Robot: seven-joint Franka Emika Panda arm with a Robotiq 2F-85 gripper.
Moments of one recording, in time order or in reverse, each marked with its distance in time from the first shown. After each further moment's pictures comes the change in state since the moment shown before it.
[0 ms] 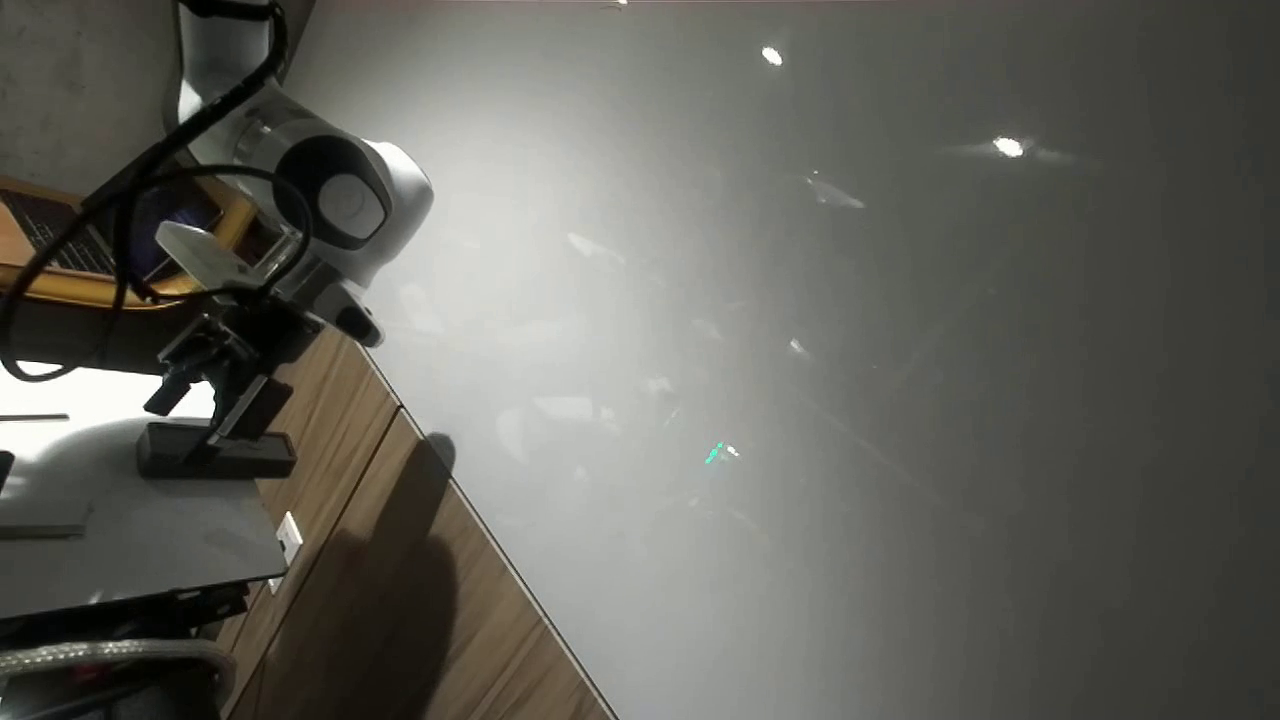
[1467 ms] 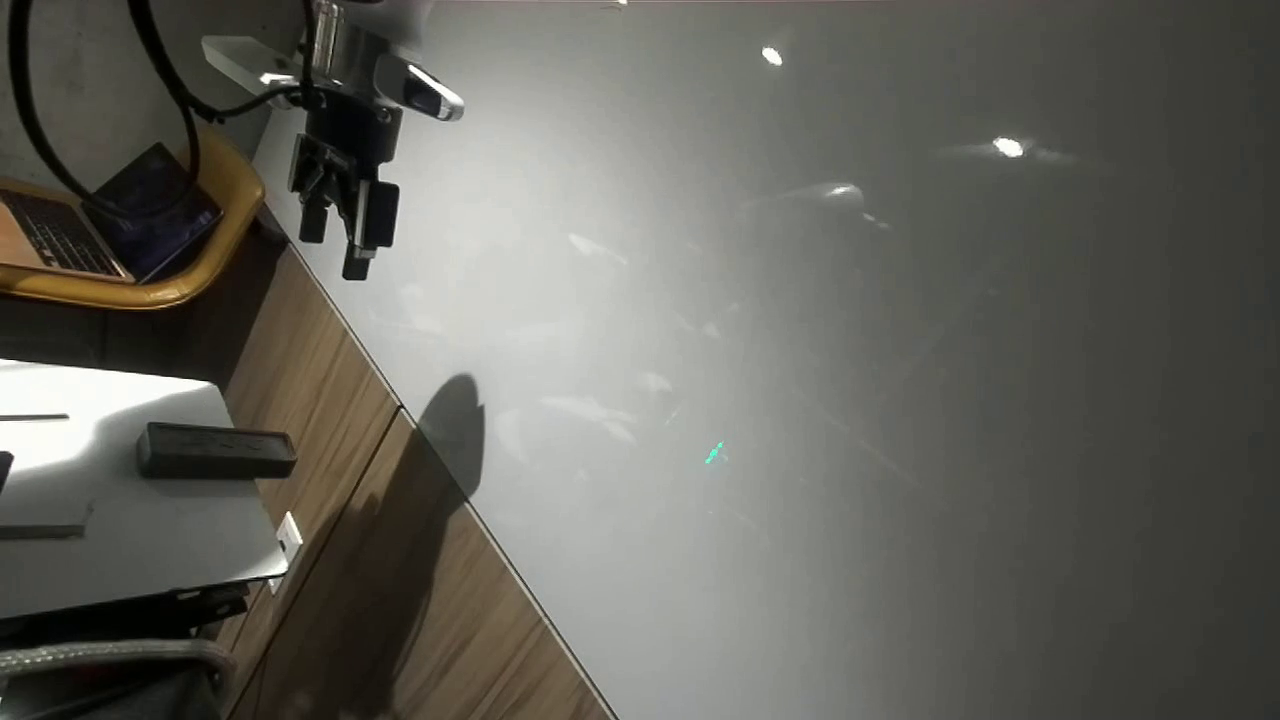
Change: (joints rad) arm 0.000 -0.584 0.075 -0.096 0.045 0.102 0.000
